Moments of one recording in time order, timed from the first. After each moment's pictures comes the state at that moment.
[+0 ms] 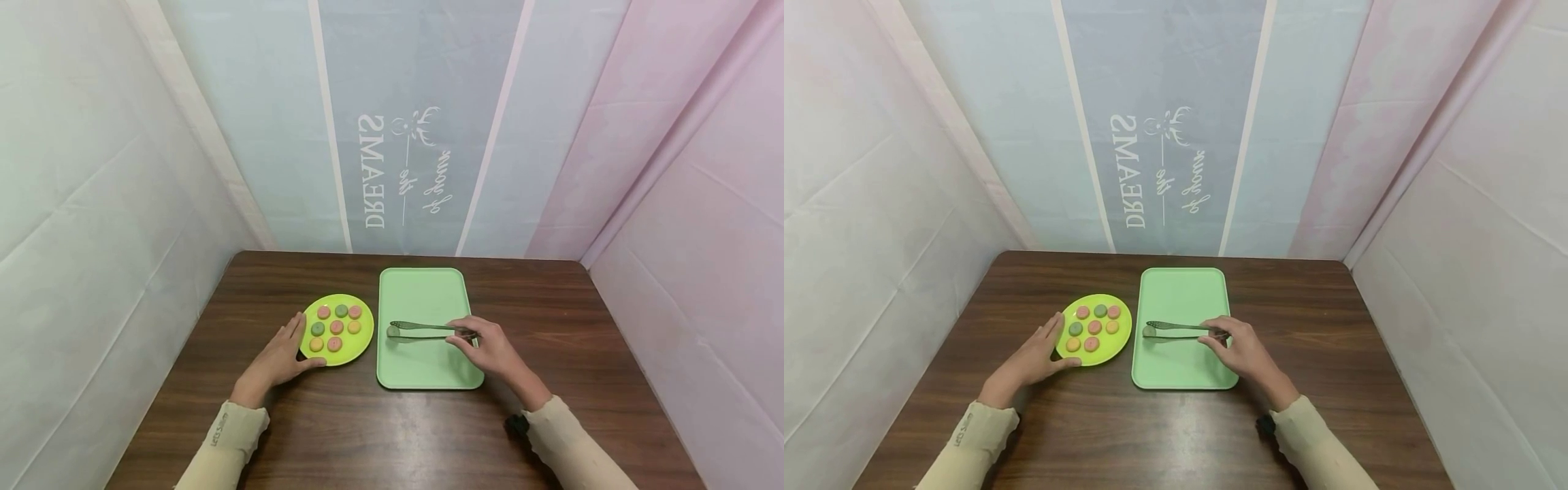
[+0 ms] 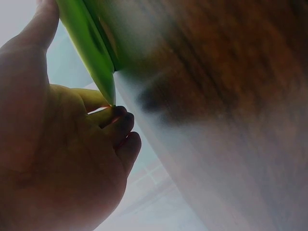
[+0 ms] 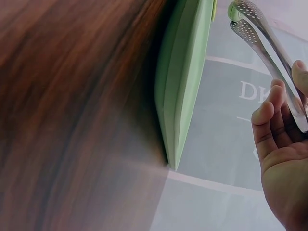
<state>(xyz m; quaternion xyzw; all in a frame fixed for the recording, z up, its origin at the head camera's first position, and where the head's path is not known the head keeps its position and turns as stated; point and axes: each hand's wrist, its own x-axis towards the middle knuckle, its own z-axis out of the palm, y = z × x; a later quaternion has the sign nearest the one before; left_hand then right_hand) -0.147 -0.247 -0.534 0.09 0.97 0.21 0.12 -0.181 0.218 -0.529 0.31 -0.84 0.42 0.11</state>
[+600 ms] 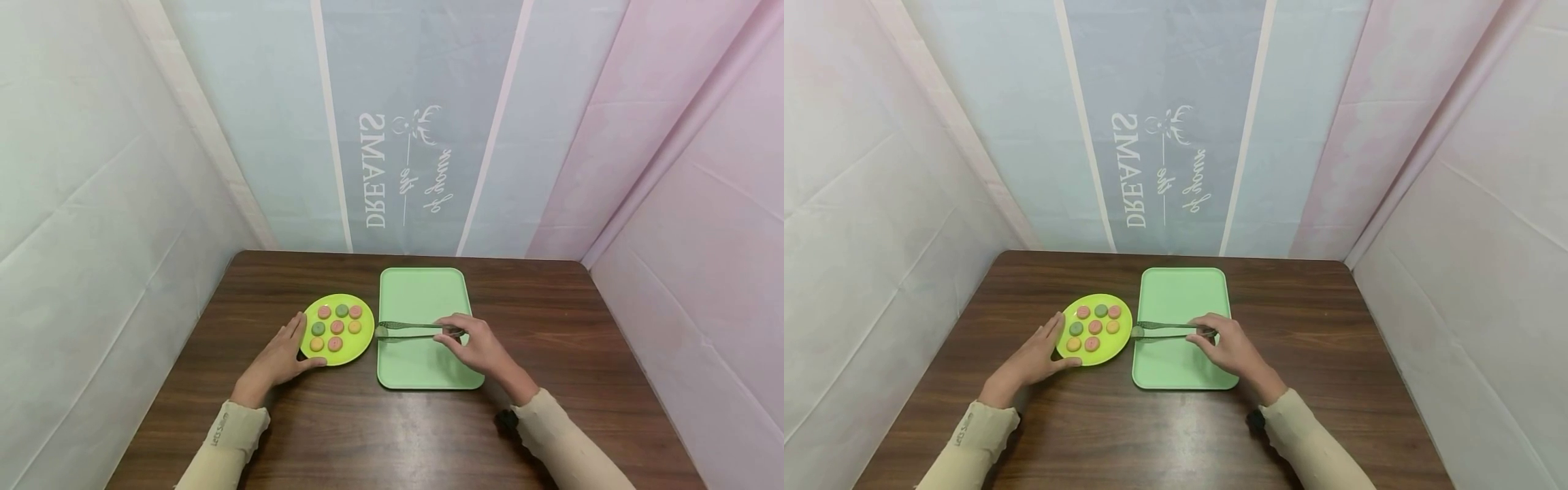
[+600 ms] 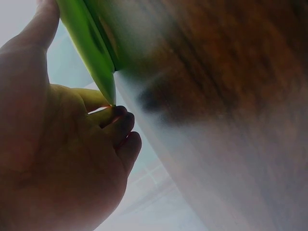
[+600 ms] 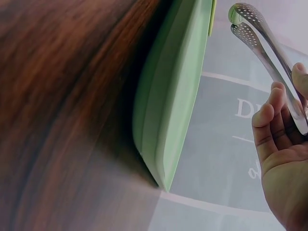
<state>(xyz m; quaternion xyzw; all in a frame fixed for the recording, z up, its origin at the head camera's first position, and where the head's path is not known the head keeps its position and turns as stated) -0.149 -0.249 -0.541 0.08 0.97 0.20 0.12 -0.186 0.195 -0.530 0.32 -0.84 0.43 0.09</state>
